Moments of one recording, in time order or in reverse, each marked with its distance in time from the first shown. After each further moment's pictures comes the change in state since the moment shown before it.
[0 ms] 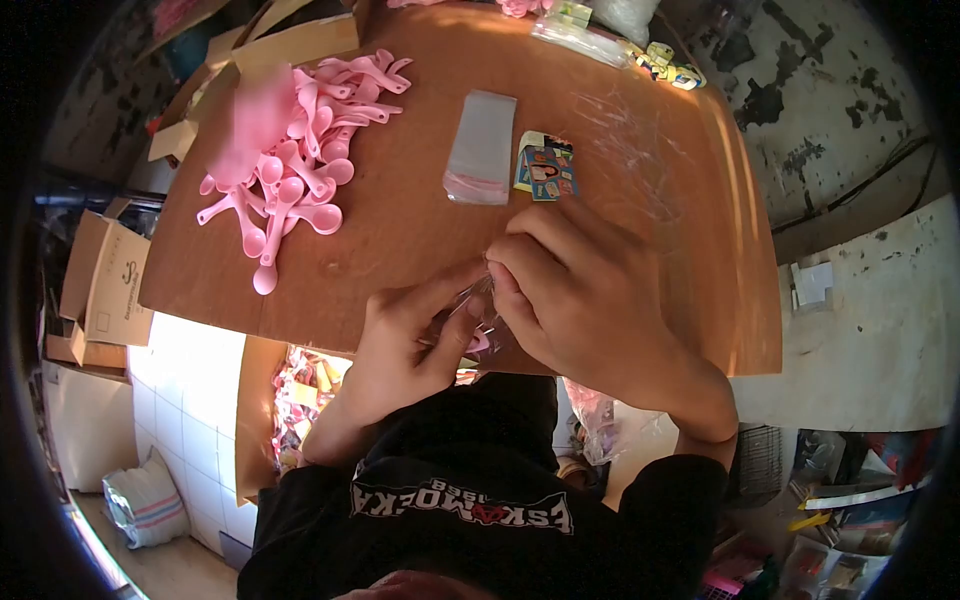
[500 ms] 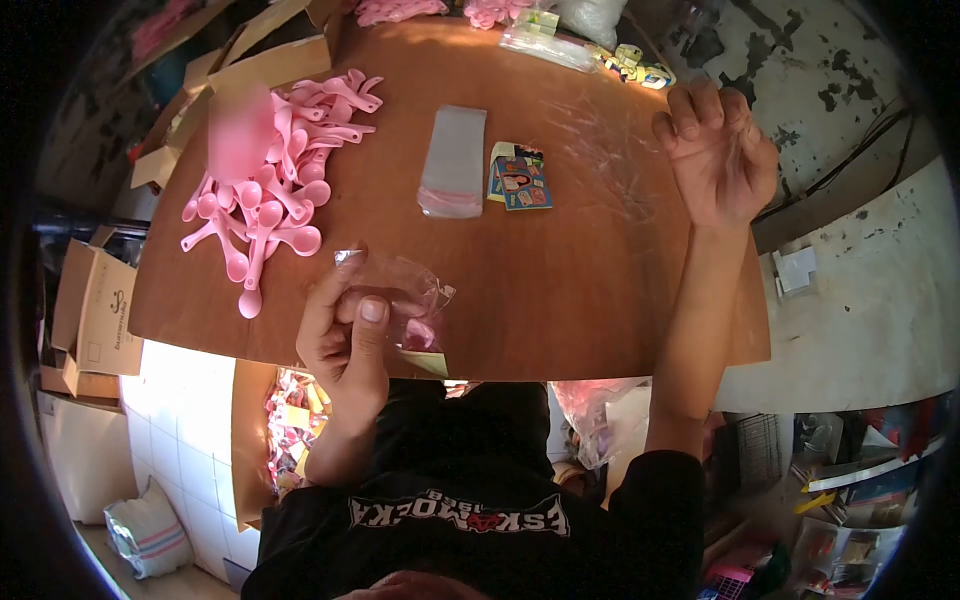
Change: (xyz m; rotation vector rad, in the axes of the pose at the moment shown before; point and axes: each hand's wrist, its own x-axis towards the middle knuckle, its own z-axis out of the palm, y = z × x) left_hand -0.008 -0.011 -0.003 -0.373 0.305 0.150; right_hand 0.000 0.142 -0.045 1.726 0.321 -0.016
